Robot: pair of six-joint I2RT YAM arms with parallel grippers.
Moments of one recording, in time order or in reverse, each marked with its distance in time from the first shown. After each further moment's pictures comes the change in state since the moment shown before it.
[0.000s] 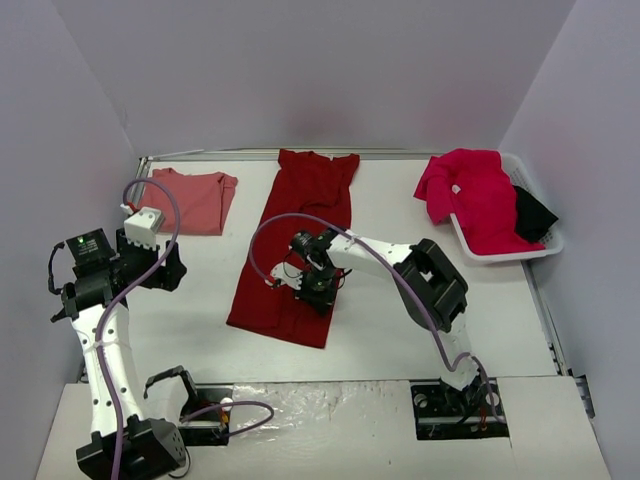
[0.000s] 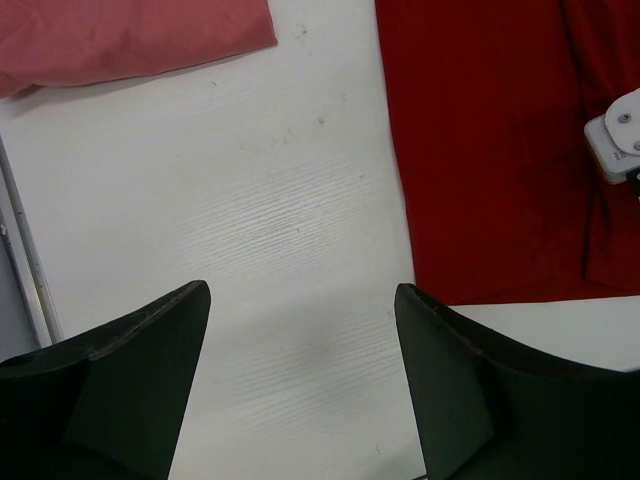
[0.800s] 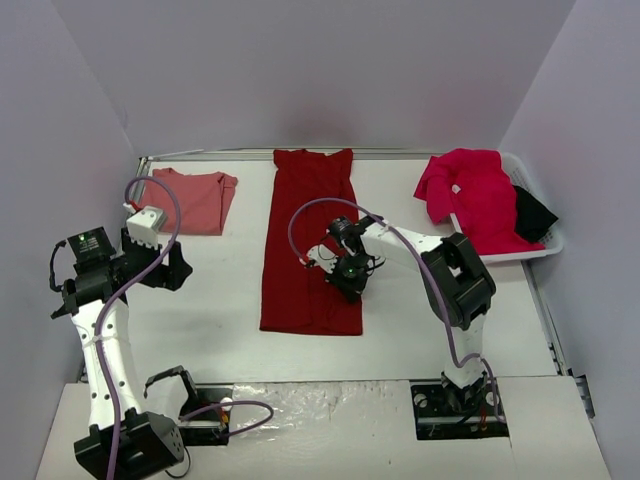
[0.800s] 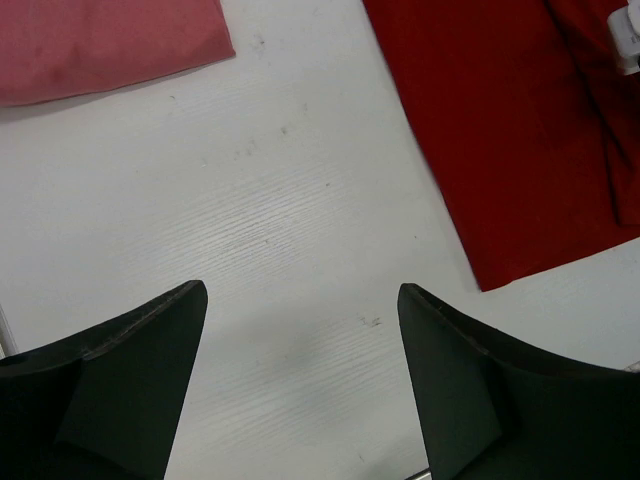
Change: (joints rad) left arm 0.000 0.027 0.000 -0.003 0.082 0.003; right arm -0.204 -0.111 -0.161 0.034 0.039 0.025
